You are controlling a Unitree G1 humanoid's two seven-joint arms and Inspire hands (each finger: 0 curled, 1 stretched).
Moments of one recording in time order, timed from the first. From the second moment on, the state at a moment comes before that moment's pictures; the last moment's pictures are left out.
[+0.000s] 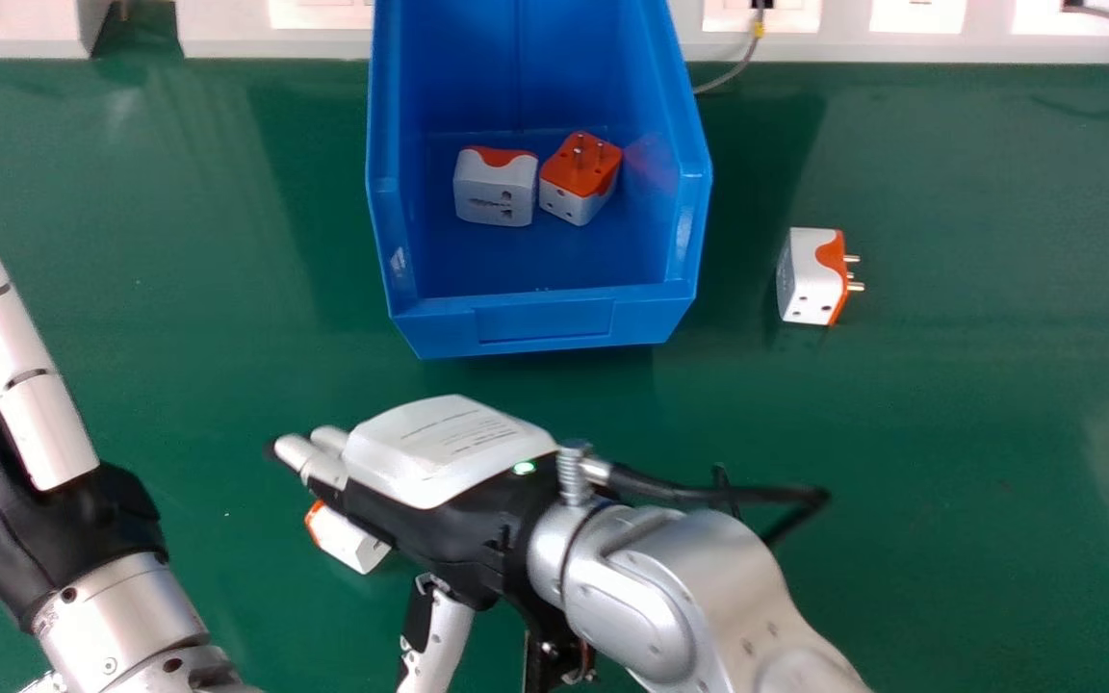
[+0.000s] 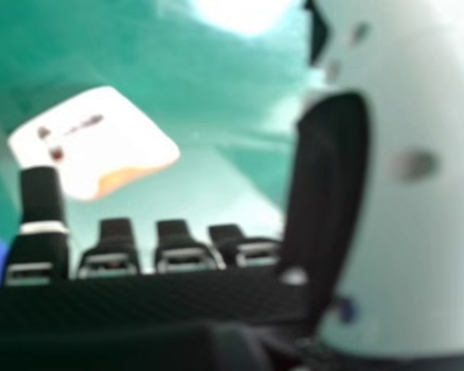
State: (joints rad) left arm 0.26 -0.05 0.01 -0.44 -0.04 -0.25 0.52; right arm -0.39 -0.07 0.82 -0.12 -0.98 0.33 0.71
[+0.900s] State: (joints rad) left arm 0.27 -0.05 -0.02 -0.44 -0.04 -0.23 0.50; right arm -0.71 0.01 0.91 0.63 -1.00 -0.09 0.08
